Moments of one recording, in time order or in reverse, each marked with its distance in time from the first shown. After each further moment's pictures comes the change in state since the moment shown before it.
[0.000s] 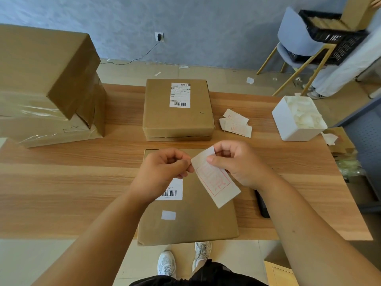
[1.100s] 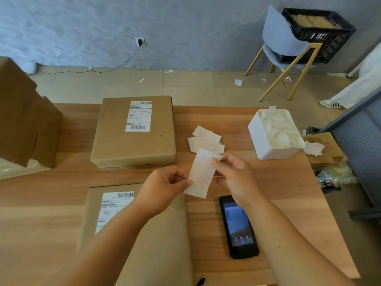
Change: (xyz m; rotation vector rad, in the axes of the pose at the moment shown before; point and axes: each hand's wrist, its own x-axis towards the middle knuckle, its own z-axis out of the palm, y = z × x) left_hand 0.116 -0.011 0.104 0.349 -0.029 -0.128; right_hand 0.050 0.077 -0.115 0.441 0.307 0.107
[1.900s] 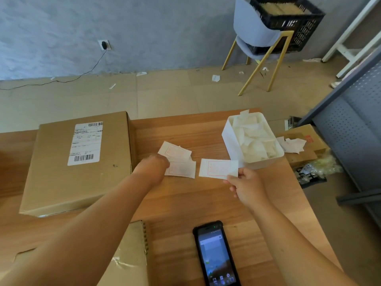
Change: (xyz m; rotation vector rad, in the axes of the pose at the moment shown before) left_hand 0.212 -0.008 0.053 1.247 -0.289 0.100; right_hand 0.073 0.031 -0.125 -0.216 0.370 0.209
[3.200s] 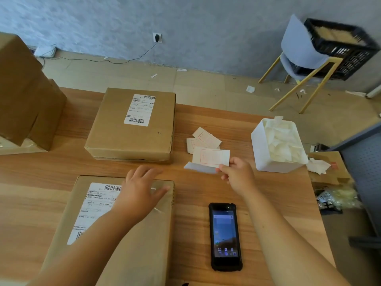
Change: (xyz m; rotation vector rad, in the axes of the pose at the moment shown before) left_hand -0.212 0.001 0.054 -0.640 0.512 -0.317; right_hand -0.027 -0.003 0.060 -0.251 -0.213 -0.194
